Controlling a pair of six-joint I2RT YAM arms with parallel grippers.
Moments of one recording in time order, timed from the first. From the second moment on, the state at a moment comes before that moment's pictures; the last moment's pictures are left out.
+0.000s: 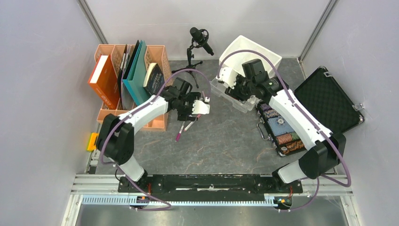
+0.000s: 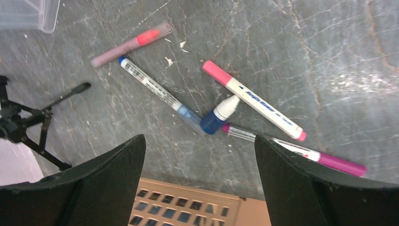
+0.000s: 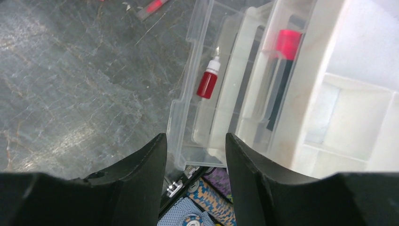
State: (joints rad) left arm -0.54 1.62 1.17 -0.57 0.30 1.17; right arm 0.47 1.49 1.47 -0.77 -0.16 -0.72
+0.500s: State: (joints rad) left arm -0.54 1.77 1.26 -0.67 0.29 1.47; right arm 0.47 1.41 1.38 -0.77 -0.16 -0.71
